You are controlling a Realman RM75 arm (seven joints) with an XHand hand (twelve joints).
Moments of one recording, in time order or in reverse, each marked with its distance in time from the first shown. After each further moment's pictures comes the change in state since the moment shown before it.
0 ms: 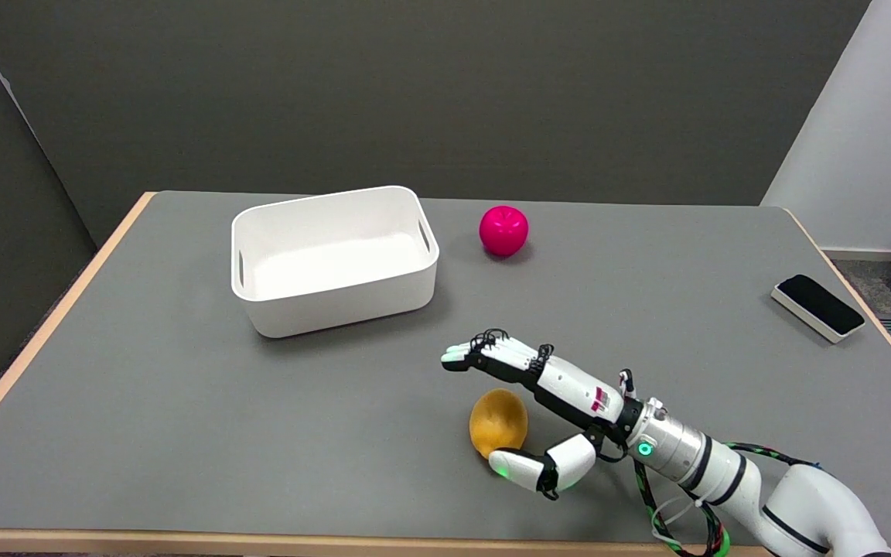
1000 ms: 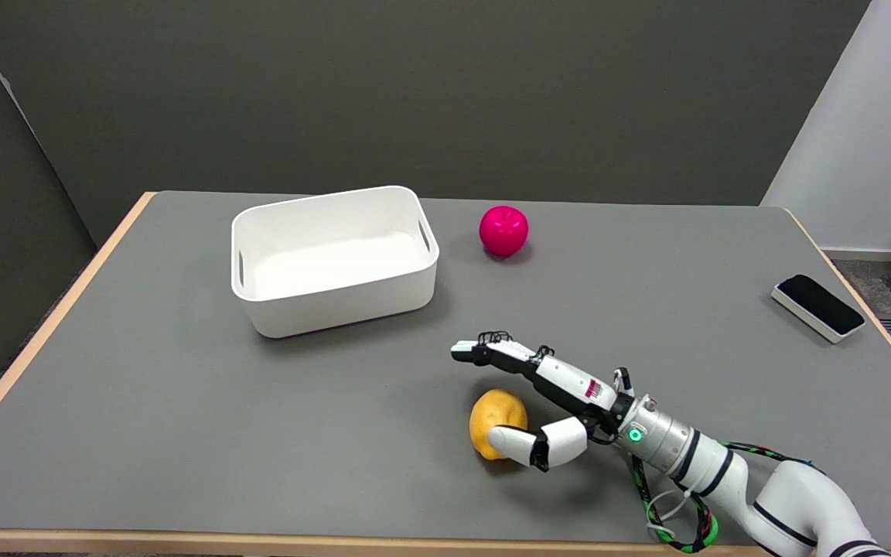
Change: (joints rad) arm 0.065 -0.005 -0.018 -0.114 -0.004 0.079 0.110
